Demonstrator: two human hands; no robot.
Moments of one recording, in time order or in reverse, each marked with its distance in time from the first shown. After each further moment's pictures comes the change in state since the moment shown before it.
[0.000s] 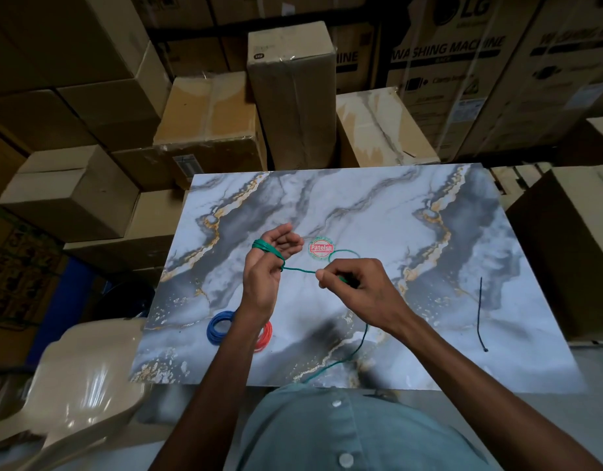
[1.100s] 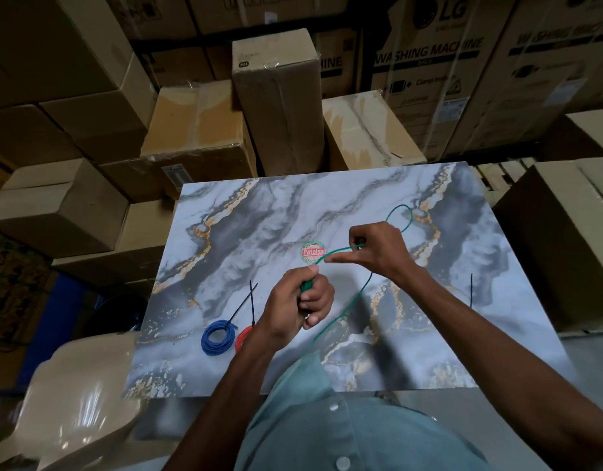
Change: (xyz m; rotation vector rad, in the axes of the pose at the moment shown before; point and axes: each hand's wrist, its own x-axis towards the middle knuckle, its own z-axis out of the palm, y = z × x) left_hand -0.040 0.010 0.041 0.057 -0.417 -0.381; right_hand 0.071 0.068 -0.055 -0.624 0.172 -0.022
